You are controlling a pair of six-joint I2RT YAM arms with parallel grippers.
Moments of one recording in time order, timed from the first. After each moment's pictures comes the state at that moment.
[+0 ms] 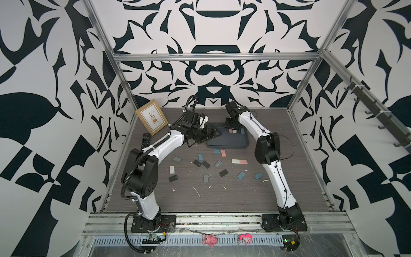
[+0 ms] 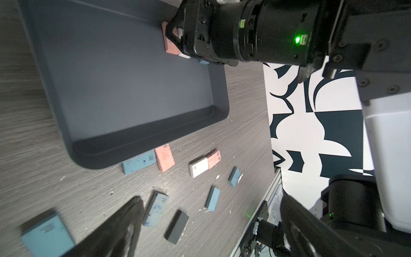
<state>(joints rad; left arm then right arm) -0.48 1.75 1.35 -0.37 0.62 -0.62 0.39 2.60 2.48 -1.07 0.12 0.50</state>
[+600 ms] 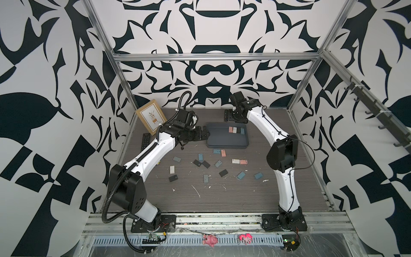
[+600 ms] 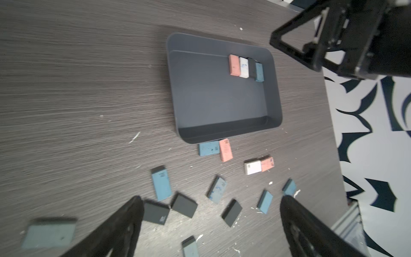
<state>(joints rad) -0.48 1.54 1.35 -0.65 0.21 -0.46 0.43 2.19 2.19 -1.02 0.11 0.44</state>
